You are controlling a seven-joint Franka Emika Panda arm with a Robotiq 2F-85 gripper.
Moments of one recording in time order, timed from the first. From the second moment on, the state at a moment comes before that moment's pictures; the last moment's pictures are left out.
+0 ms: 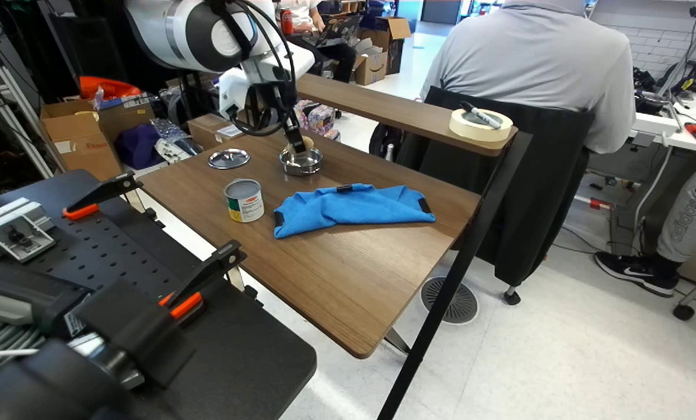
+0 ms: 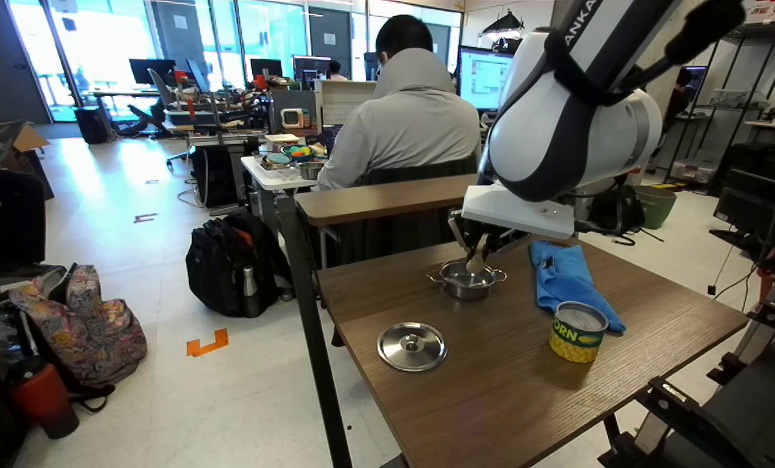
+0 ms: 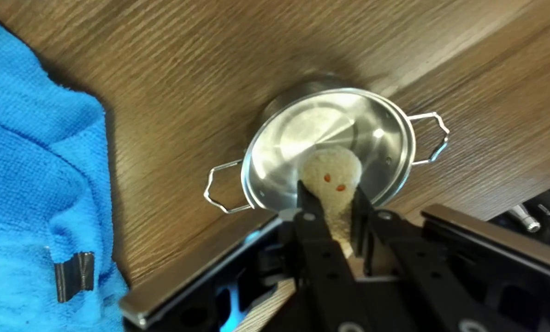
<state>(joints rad) 0.39 0.81 -0.23 -1.93 0.18 3.01 0.69</state>
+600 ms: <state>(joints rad) 0.39 0.87 -0.24 -1.85 0.18 2.97 0.70</state>
